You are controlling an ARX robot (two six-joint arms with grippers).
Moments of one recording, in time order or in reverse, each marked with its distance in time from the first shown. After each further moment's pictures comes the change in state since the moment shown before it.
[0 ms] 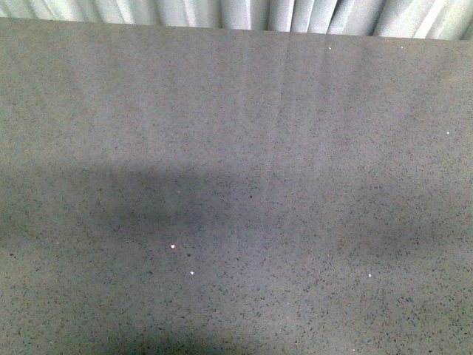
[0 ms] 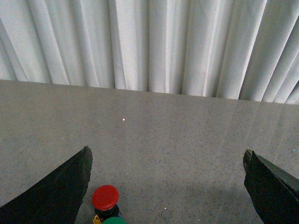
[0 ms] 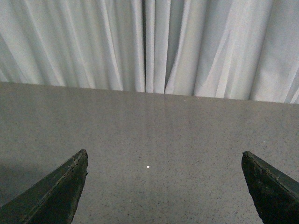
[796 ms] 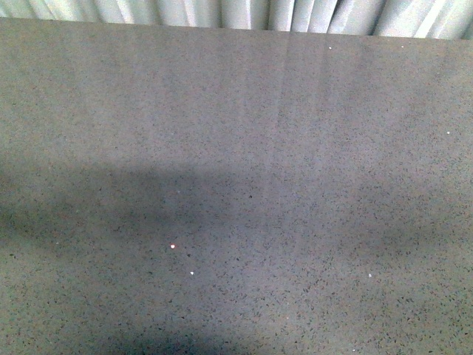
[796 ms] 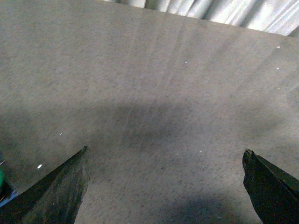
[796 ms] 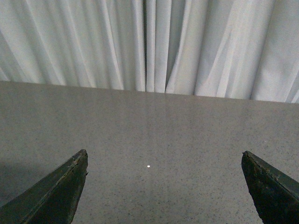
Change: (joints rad) left arm 0.054 0.514 0.261 -0.142 0.476 -0.094; right arm 0.000 0.000 0.000 0.000 0.000 0.000
